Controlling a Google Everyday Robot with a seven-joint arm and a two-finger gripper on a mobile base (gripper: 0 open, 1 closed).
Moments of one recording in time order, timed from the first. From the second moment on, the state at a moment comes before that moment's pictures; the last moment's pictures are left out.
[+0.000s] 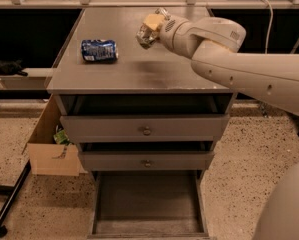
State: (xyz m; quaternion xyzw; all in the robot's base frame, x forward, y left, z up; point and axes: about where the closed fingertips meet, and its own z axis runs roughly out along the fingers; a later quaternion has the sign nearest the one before) arm 0.767 -0.019 0.937 -0.76 0.13 -0.49 0.42
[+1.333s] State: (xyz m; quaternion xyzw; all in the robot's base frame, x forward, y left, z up) arm 0.777 -0.019 0.928 -0.78 0.10 -0.51 0.34
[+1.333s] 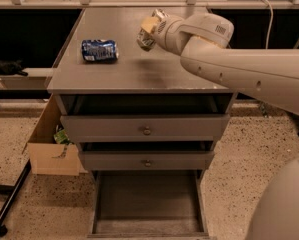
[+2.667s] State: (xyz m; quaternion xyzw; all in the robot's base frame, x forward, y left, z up) arm 0.779 -0.022 0.911 -0.80 0.10 -0.51 0.30
